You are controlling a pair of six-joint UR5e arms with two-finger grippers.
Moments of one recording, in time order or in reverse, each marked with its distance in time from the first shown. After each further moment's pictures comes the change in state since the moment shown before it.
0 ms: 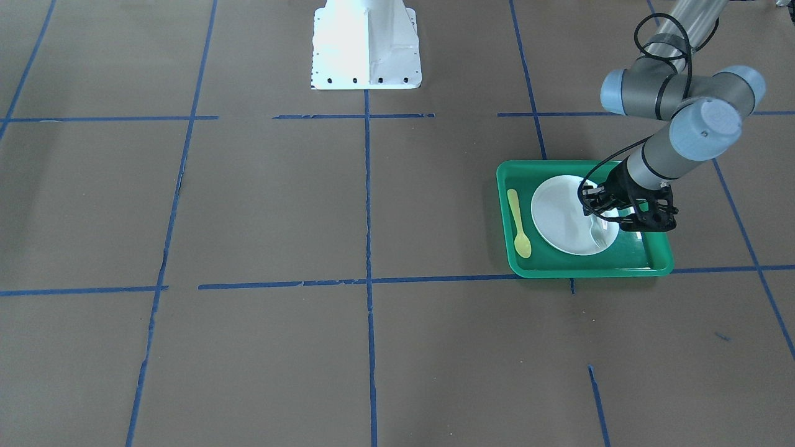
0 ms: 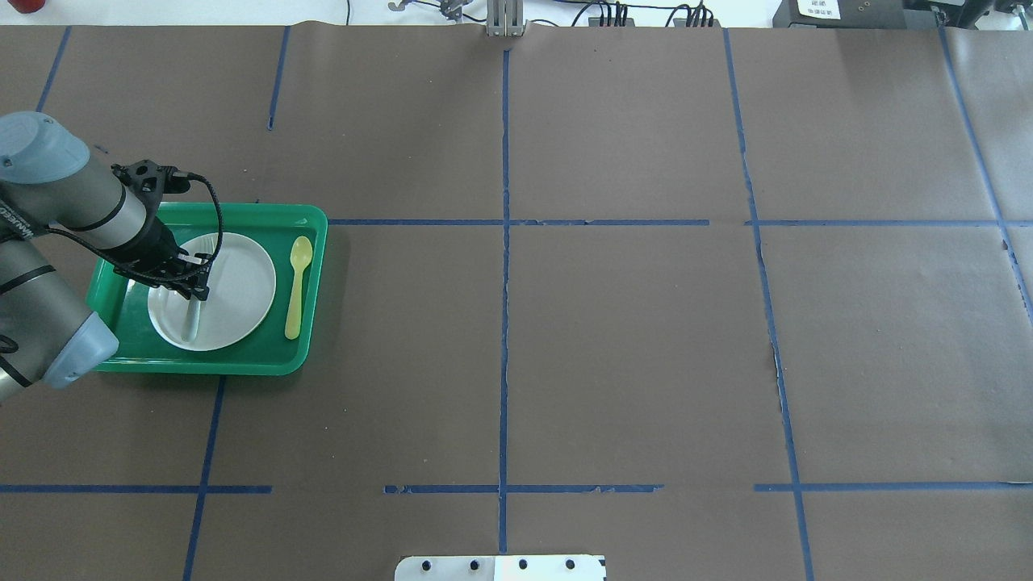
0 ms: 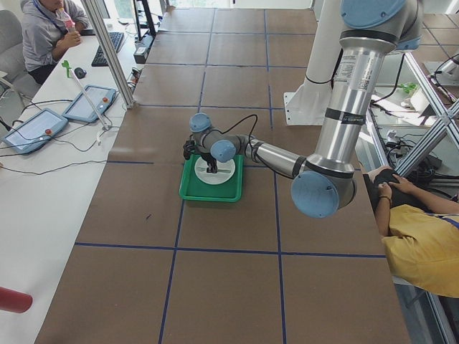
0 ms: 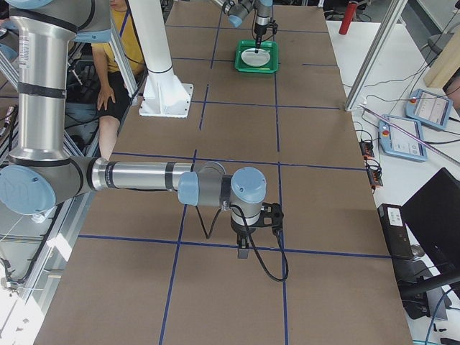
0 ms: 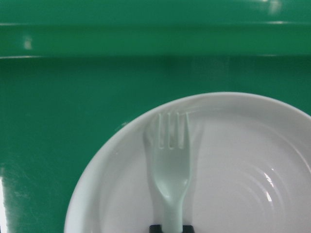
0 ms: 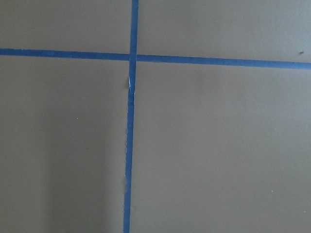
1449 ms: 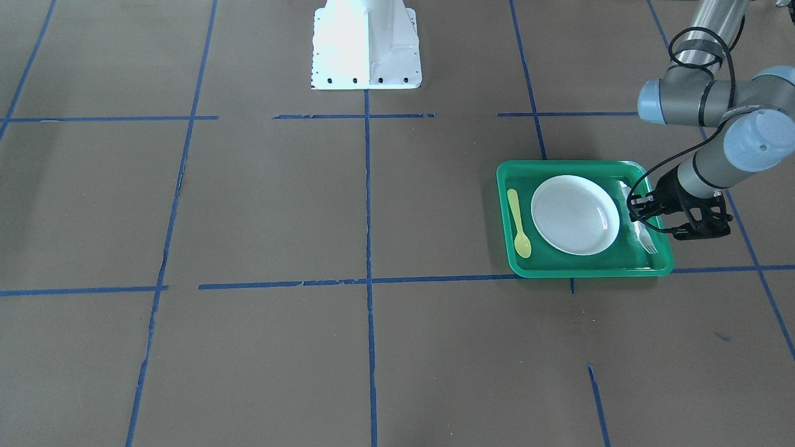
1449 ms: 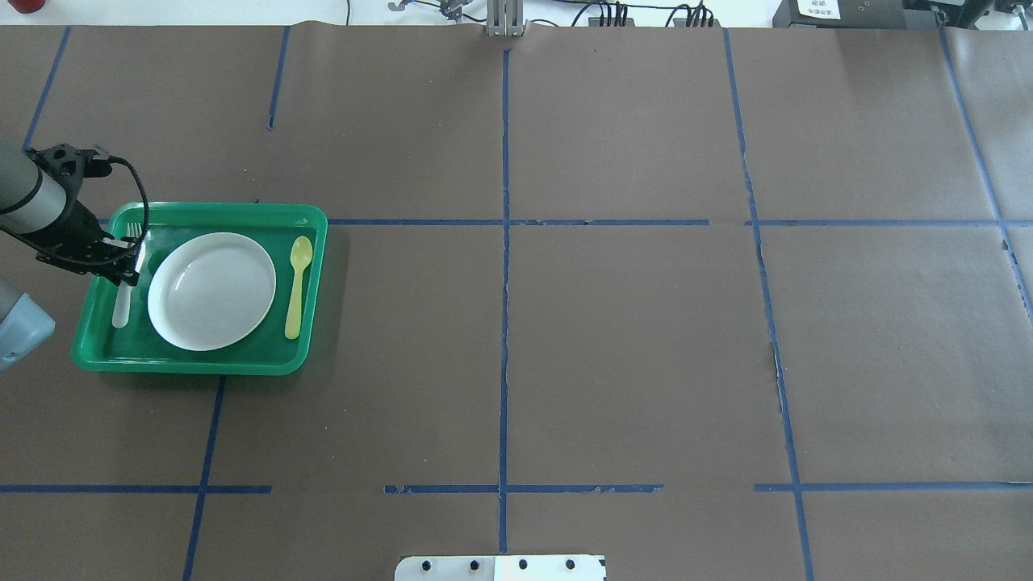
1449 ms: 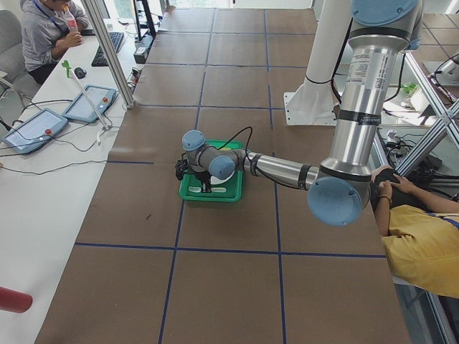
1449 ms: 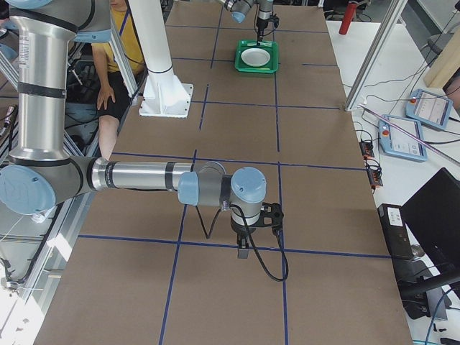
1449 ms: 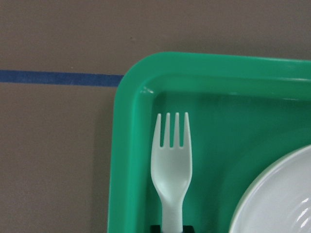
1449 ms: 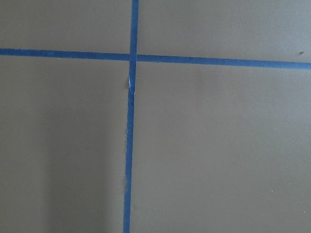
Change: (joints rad) left arm -0.046 0.036 0.112 -0.016 -0.003 0.073; right arm 0.000 0.000 0.000 0.000 0.000 0.000
